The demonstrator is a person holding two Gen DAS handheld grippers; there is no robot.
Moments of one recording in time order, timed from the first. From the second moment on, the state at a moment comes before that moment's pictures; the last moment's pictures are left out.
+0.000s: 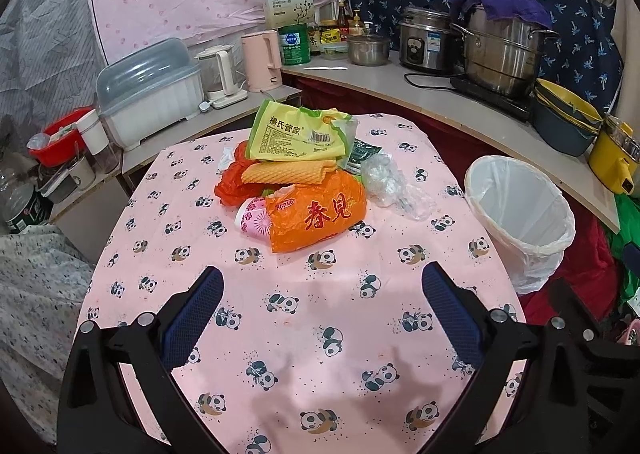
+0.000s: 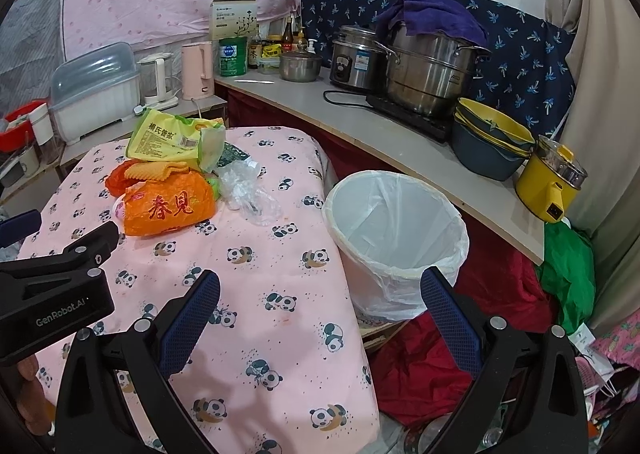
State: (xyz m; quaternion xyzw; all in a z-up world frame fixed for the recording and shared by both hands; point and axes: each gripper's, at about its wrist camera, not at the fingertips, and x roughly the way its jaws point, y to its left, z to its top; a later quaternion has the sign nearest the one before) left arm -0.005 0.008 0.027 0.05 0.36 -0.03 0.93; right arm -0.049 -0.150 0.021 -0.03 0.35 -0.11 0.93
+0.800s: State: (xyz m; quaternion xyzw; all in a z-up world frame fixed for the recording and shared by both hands) left arm -0.010 0.016 0.036 0.05 0.35 -0.03 0.93; right arm -0.057 -0.143 0.032 -0.03 0.34 -0.11 0.93
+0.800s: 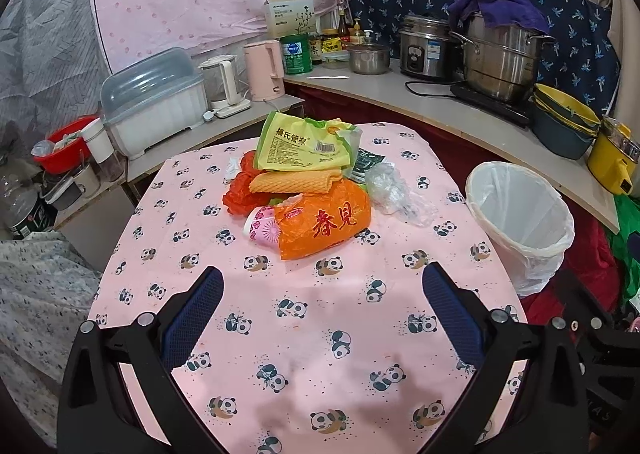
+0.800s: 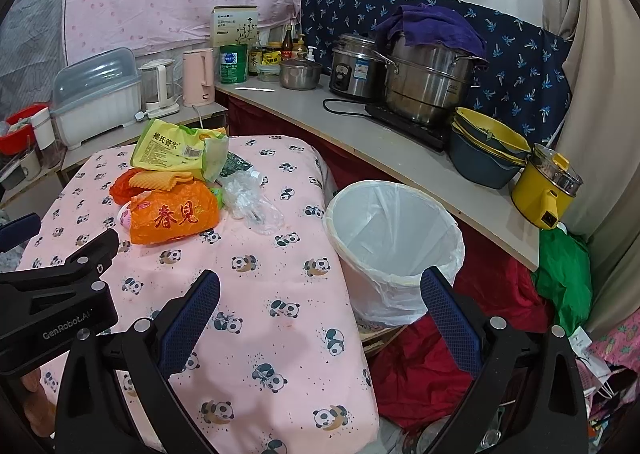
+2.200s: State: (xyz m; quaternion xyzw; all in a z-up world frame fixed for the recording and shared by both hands) left arm 0.099 0.071 -0.012 -0.01 0.41 0.02 0.91; right arm 0.072 -0.140 -0.004 -0.01 0.38 -0.08 0.92
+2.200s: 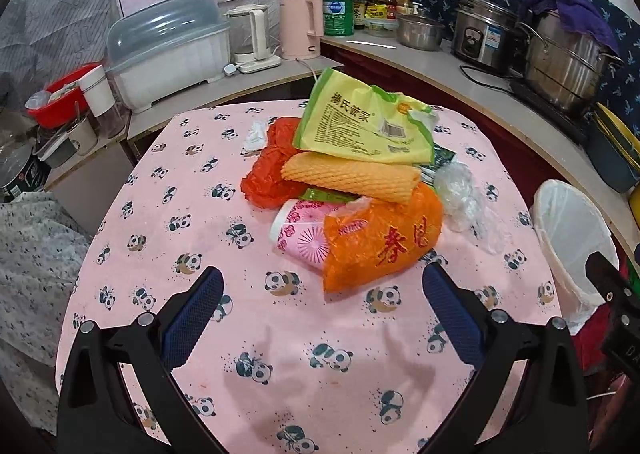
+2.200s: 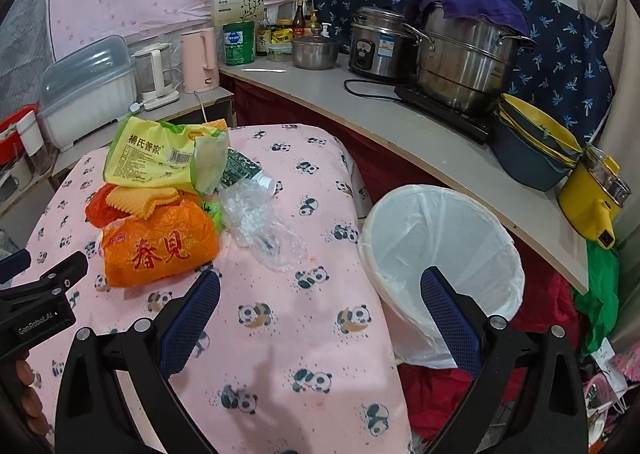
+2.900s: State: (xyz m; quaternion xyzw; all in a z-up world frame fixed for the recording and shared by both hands) left arm 0.158 0.097 -0.058 -0.03 0.45 -0.01 0.89; right arm 0.229 -0.109 -0.088 0.03 0.44 -0.03 0.90
